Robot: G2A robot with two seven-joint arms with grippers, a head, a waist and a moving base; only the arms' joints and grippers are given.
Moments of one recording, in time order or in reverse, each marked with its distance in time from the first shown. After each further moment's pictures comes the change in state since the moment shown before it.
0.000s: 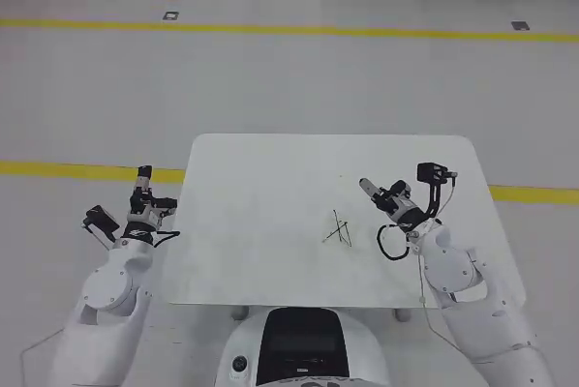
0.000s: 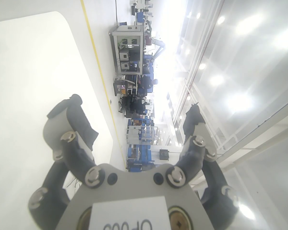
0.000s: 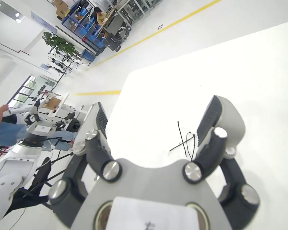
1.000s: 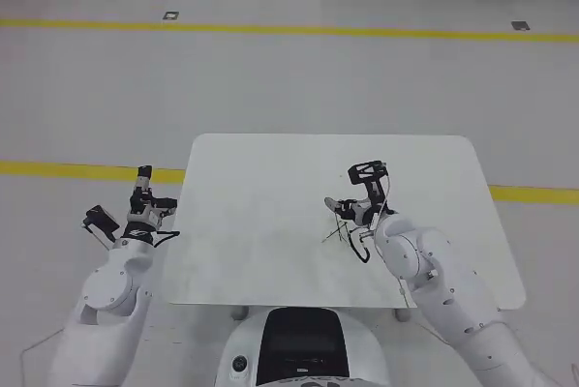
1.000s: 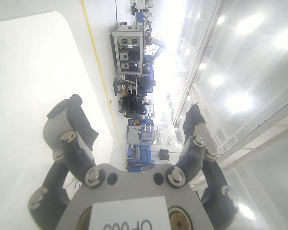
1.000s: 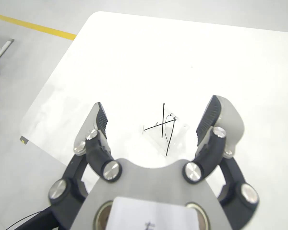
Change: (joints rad) left arm 0.000 0.000 0.000 0.000 0.000 0.000 0.000; right arm 0.208 -0.023 -0.260 0.030 -0.469 0.163 0.351
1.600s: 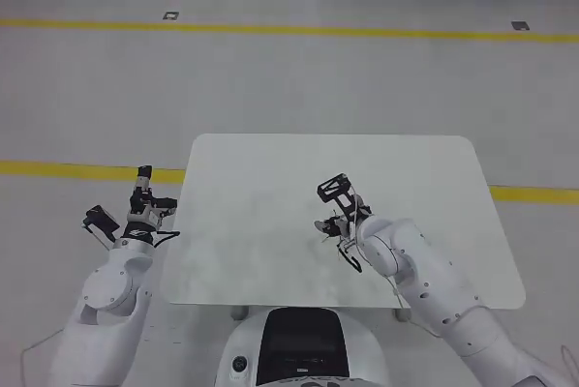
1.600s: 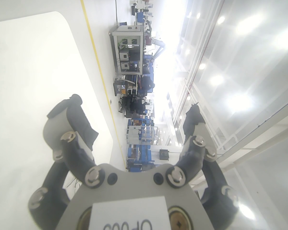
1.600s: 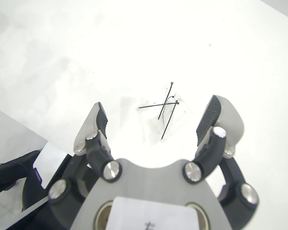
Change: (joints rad) left arm 0.000 0.000 0.000 0.000 0.000 0.000 0.000; right arm 0.113 -0.019 -0.142 0.078 -0.160 -0.103 0.252
